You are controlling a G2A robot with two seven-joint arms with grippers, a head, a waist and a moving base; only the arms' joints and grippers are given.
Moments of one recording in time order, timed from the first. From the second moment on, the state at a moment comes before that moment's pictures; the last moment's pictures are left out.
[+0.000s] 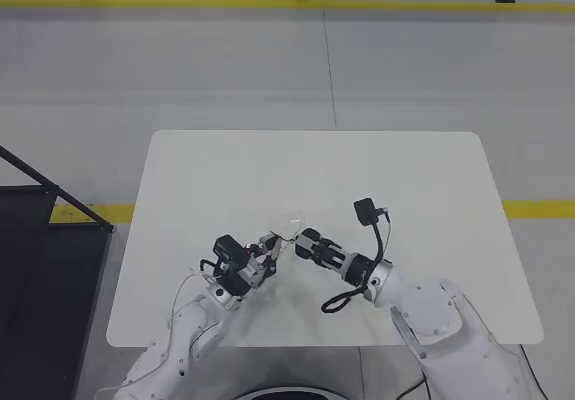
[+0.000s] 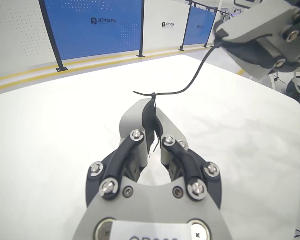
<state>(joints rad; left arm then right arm) 1.38 -1.24 -1.13 -1.49 1.34 -0.30 0.40 -1.25 -1.17 1.12 -1.87 -0.07 0.08 0.57</state>
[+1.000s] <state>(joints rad) 1.39 -1.25 -1.17 -1.52 1.14 -0.41 0.41 -1.32 -1.15 1.25 -1.82 -0.08 0.07 0.72</state>
